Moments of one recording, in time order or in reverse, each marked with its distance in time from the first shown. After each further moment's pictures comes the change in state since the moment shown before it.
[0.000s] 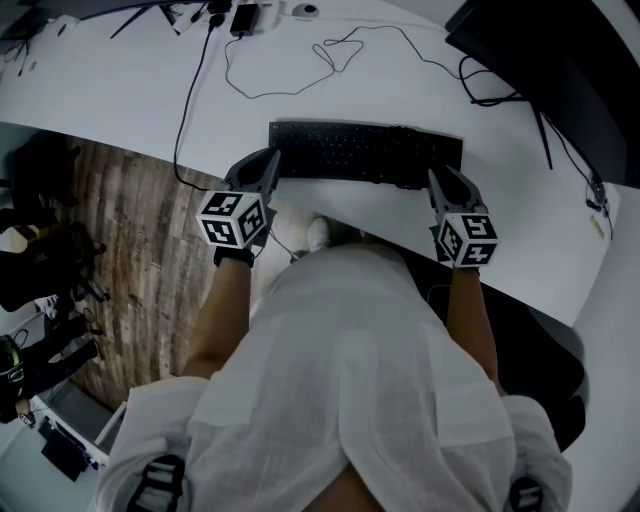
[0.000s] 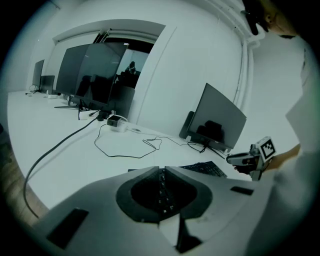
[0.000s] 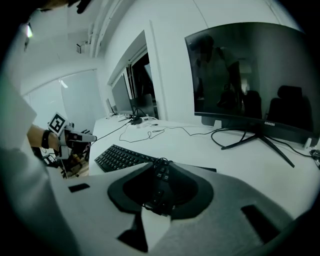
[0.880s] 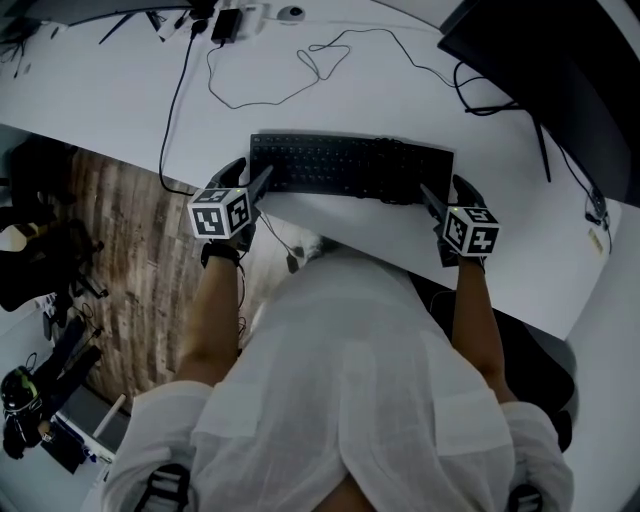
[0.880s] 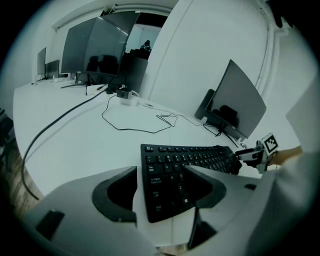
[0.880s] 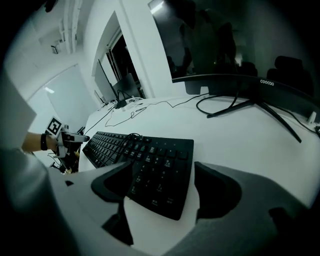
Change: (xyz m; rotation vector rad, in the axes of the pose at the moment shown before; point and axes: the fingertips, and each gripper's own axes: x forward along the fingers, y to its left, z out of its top) left arm 0.039 0.037 -0.055 -0.078 0.259 0.116; right arm 0.033 -0.073 -0.064 0.150 0.252 0.024
